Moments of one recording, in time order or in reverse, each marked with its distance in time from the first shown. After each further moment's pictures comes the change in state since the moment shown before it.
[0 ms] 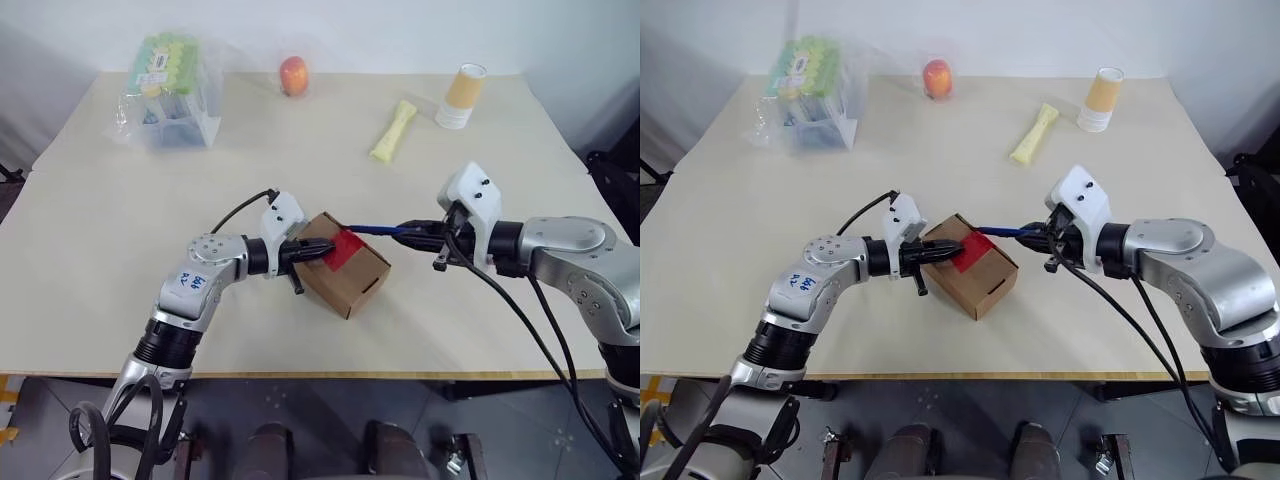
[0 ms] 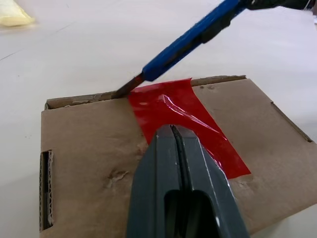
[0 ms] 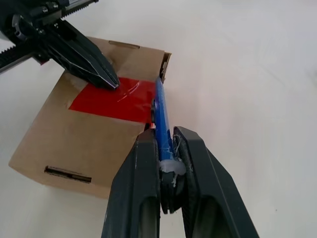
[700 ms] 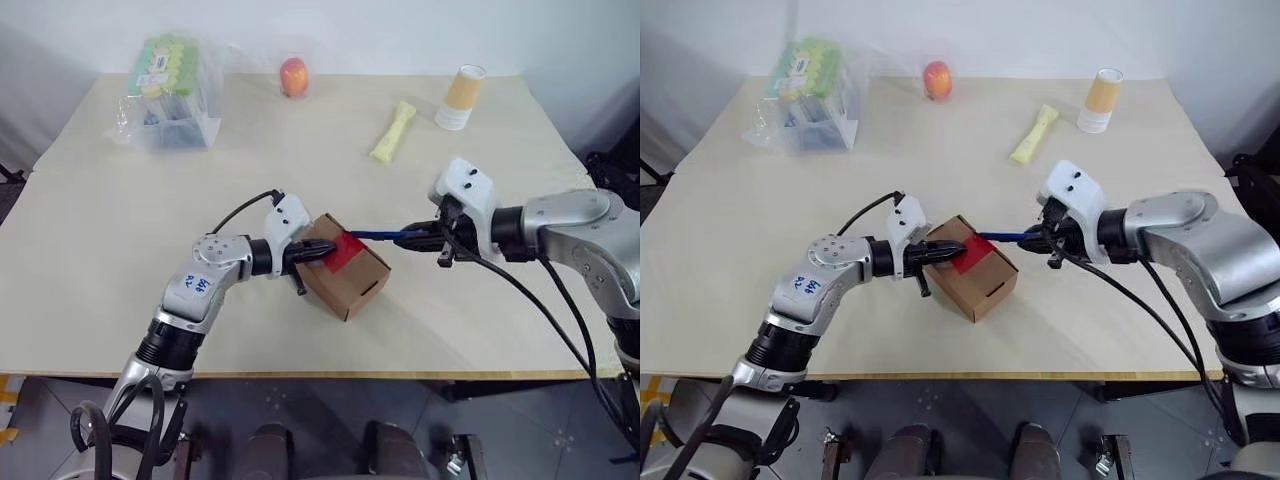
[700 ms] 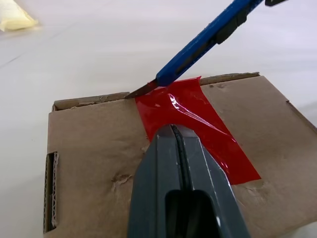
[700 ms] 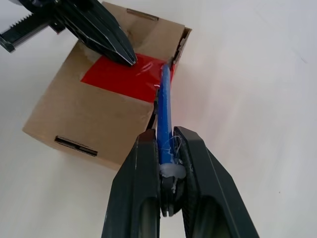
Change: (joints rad) left arm 0.012 0.005 -0.039 -0.011 0.054 -0.039 0.042; right arm -0.268 -0.052 0.153 0.076 -0.075 0.222 0.168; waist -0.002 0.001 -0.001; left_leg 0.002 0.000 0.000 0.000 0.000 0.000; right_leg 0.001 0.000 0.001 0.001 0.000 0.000
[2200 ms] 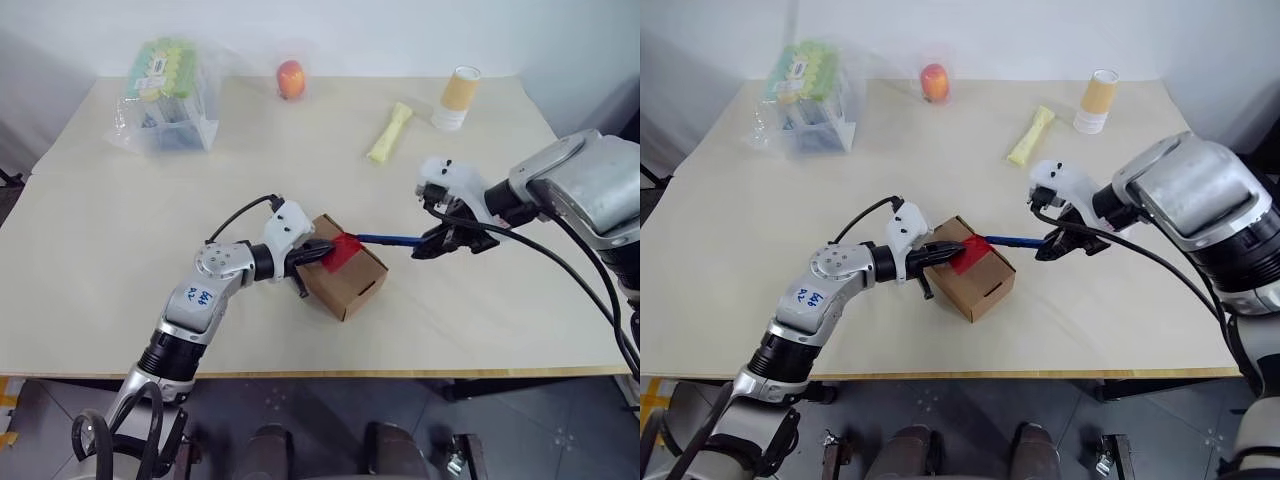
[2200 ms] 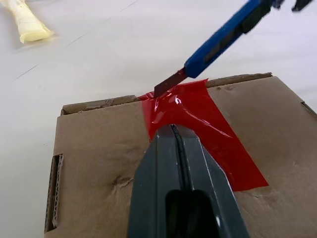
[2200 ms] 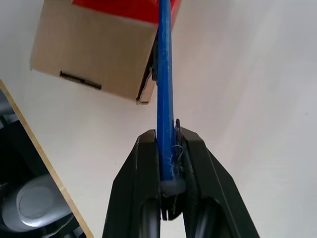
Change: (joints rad) left arm 0.045 -0.015 -0.011 -0.024 0.021 -0.050 0.071; right arm -0.368 -0.061 0.406 0.215 -0.138 0.251 0.321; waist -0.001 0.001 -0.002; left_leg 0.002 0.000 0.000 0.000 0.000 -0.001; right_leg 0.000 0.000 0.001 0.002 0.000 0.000
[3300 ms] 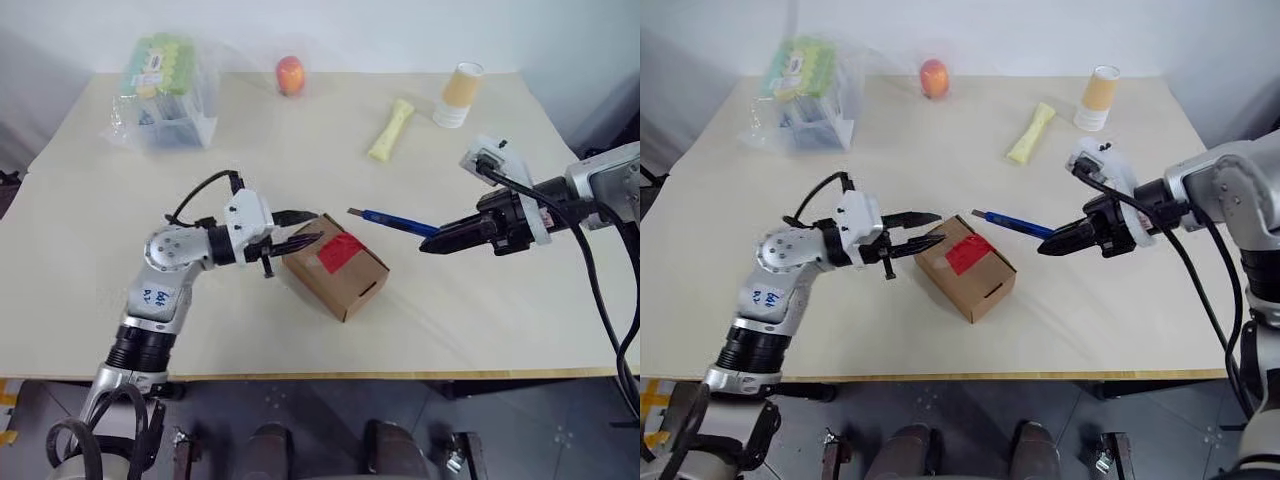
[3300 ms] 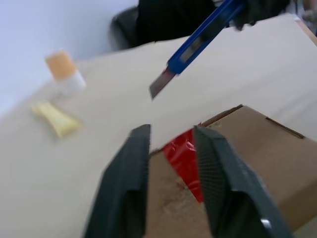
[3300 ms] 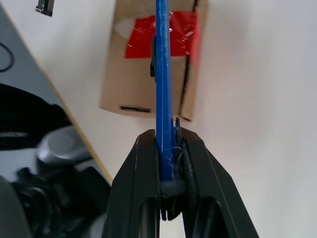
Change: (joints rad) left arm -0.026 0.099 0.143 0.087 -0.058 -0.564 -0.291; right arm 0.131 -0.005 -0.414 -0.017 0.312 0.254 -0.113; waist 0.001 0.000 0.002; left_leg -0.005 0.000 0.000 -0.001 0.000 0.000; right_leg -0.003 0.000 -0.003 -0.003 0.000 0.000
